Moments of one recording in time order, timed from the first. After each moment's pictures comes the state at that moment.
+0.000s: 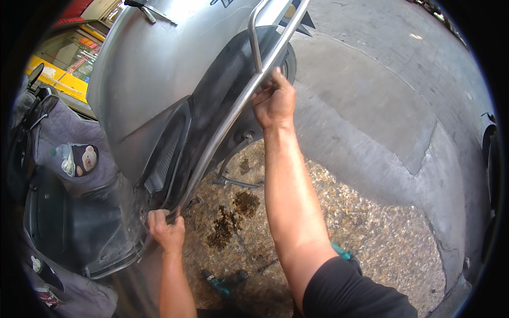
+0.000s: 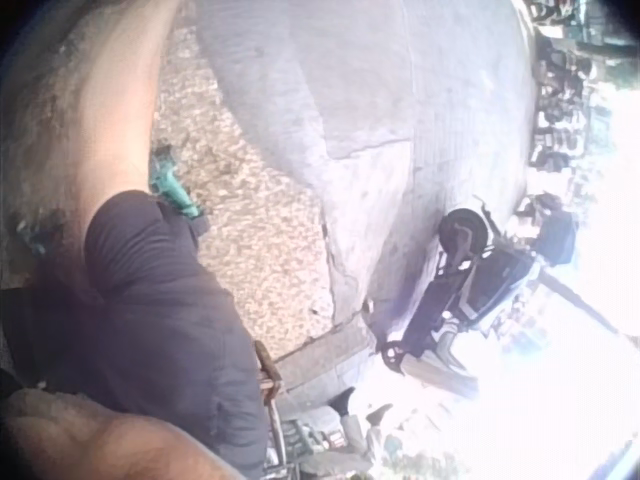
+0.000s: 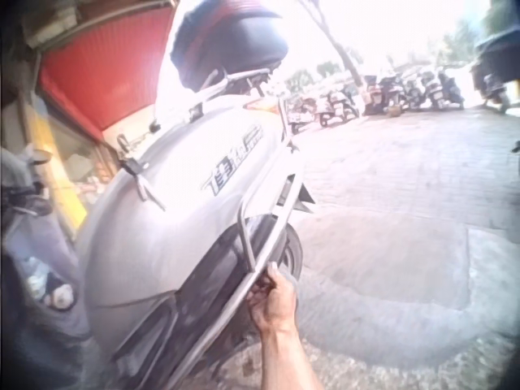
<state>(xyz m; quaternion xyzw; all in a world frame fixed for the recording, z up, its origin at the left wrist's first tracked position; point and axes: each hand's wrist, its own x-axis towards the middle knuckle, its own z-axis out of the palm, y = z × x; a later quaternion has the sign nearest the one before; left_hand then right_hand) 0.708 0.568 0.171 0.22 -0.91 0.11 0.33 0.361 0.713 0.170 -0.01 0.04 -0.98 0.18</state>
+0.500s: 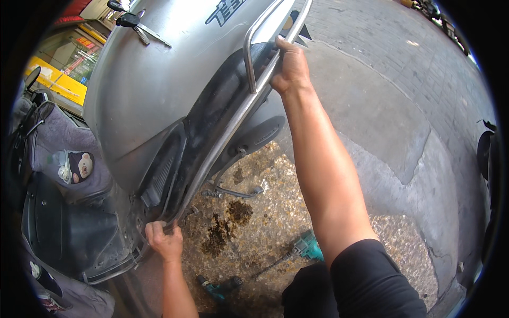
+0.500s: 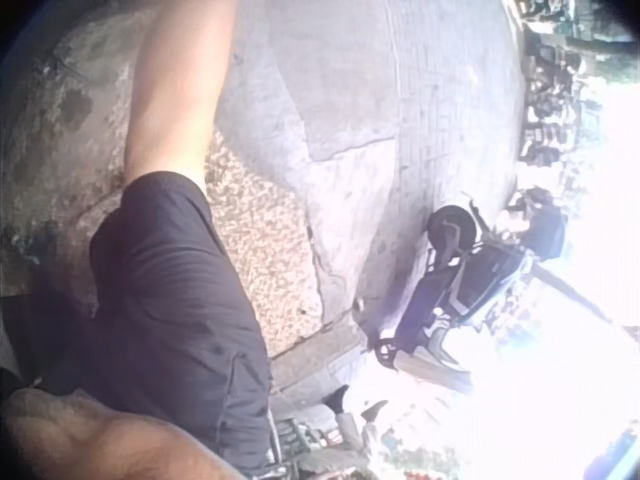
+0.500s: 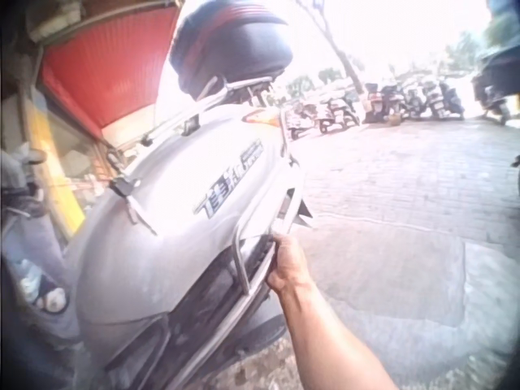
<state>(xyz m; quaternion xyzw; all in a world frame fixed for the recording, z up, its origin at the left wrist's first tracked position) 0.704 0.572 0.169 0.26 -0.90 0.10 0.34 0.264 0.743 0.231 -0.04 0.18 -0.97 0.18</state>
